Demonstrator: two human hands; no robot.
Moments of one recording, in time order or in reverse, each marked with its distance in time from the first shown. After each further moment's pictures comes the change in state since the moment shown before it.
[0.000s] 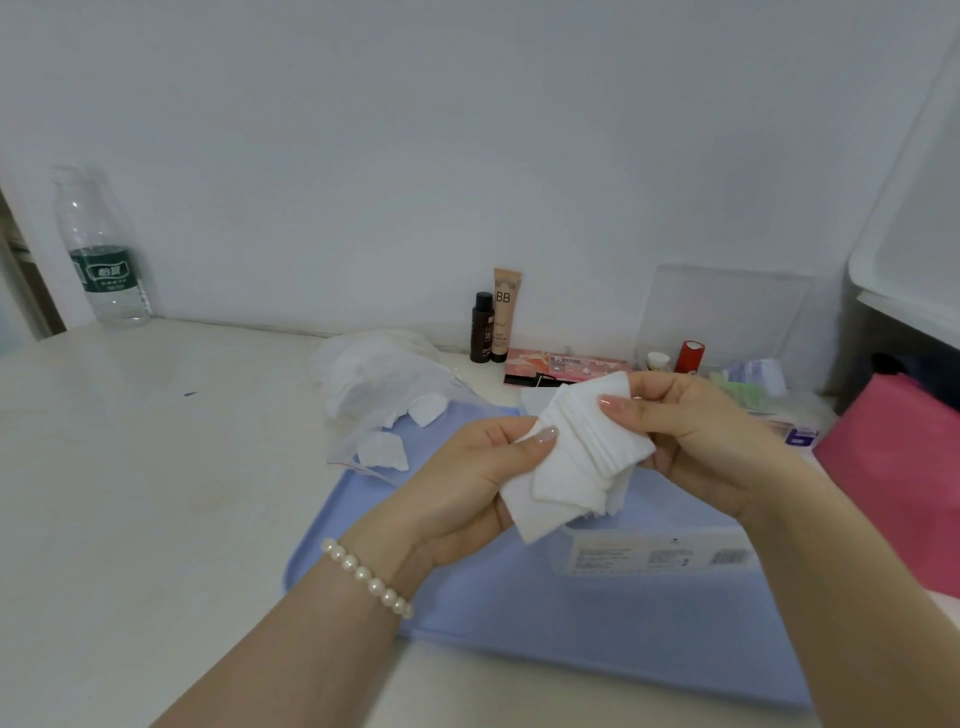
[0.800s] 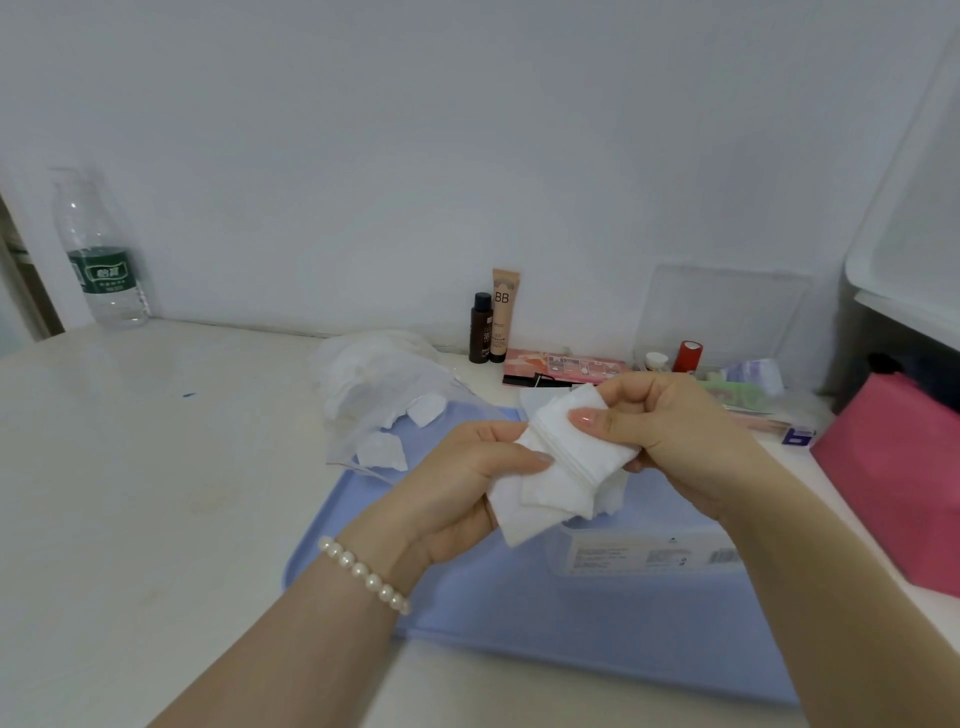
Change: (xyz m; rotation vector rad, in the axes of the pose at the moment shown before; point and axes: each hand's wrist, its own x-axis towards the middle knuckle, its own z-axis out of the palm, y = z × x) left_hand 0.002 0.001 -0.005 0.029 0.051 -0.019; right_hand -0.002 0.001 0.016 -0.376 0.130 -0.089
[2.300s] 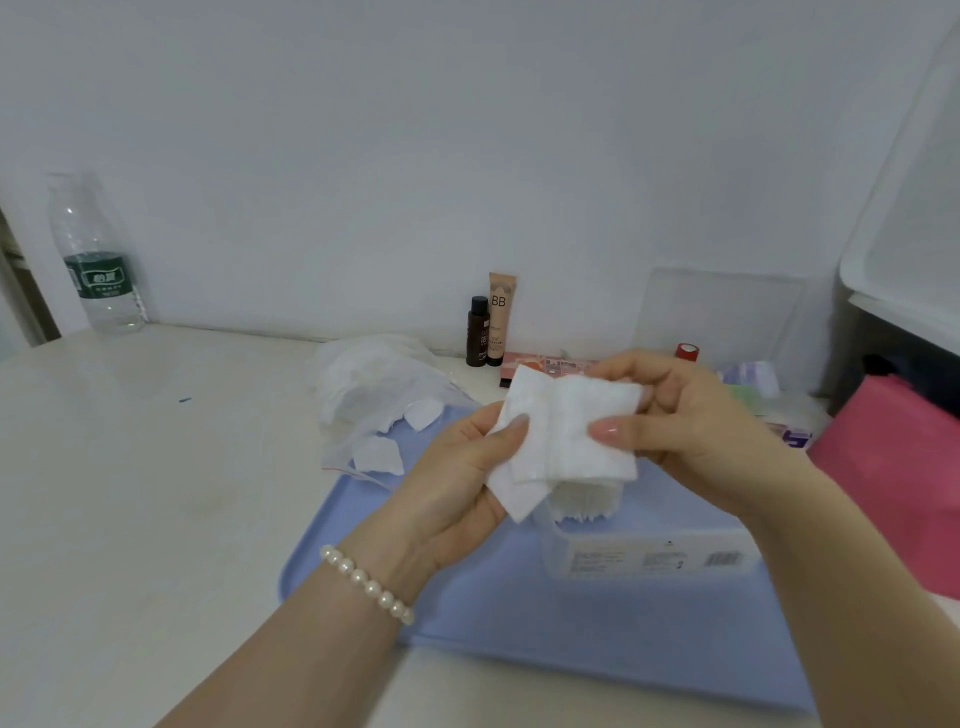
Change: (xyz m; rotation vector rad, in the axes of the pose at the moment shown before) left_hand 0.006 -0.005 0.002 -0.227 0.090 0.092; right_hand -0.004 -0.004 -0.013 0.284 -0.252 -0.186
